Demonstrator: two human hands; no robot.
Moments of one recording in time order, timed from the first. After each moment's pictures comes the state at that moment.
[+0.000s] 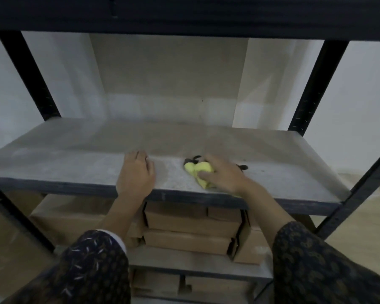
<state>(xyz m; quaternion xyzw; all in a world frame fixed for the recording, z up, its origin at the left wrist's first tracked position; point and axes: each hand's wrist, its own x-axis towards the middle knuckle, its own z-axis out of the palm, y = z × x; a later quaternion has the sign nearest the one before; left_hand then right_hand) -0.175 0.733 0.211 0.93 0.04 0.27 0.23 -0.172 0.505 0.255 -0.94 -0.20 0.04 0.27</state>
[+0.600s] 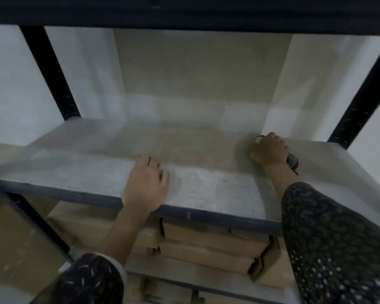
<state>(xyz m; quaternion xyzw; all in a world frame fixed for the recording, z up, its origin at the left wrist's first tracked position) -0.160 0.772 0.213 0.95 0.03 0.24 0.18 -0.020 0.488 0.237 -0.97 0.12 -0.09 0.18</state>
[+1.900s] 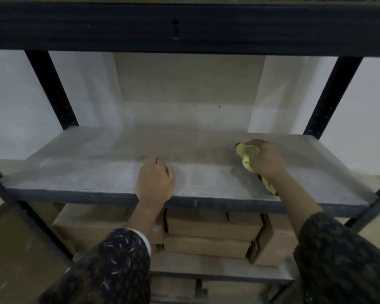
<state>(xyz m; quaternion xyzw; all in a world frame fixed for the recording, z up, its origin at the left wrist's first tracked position) -0.172 0.765 0.223 0.96 0.05 0.21 0.20 -0.144 0.505 0.274 -0.92 0.02 -0.13 0.37</state>
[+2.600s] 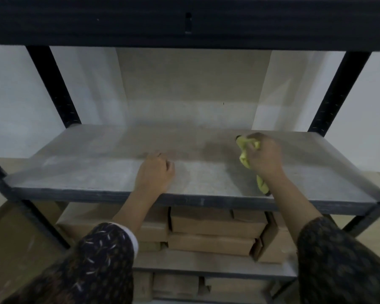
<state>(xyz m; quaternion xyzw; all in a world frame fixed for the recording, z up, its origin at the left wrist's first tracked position) -0.163 0.789 0.235 0.96 0.00 0.17 0.22 -0.150 0.533 0.276 -0.91 0.04 -0.21 0.36</state>
